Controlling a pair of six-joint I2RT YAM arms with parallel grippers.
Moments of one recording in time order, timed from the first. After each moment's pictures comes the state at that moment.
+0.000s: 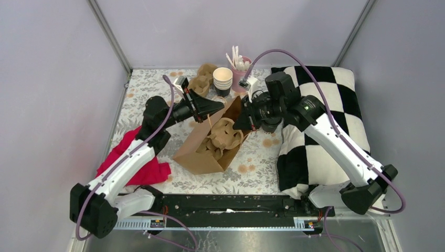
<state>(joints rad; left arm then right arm) -0.46 1.06 0.85 0.35 0.65 -1.59 0.67 1.32 1.49 -0.80 -0.59 0.16</state>
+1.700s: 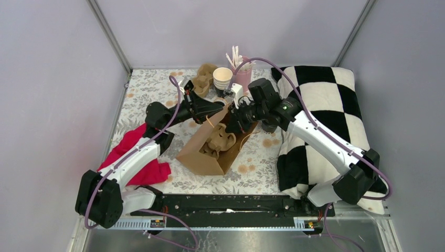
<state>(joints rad) -0.42 1.18 0.74 0.80 0.81 -1.88 0.72 1.45 1.42 -0.68 -0.56 0.05</state>
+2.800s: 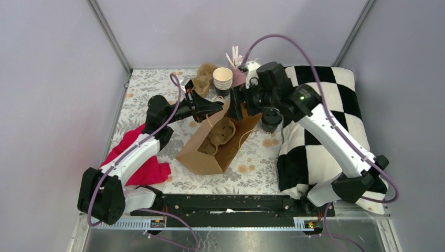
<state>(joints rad) -0.38 1.21 0.78 0.64 0.87 -1.77 0.72 1.47 1.69 -0.89 -0.22 0.23</state>
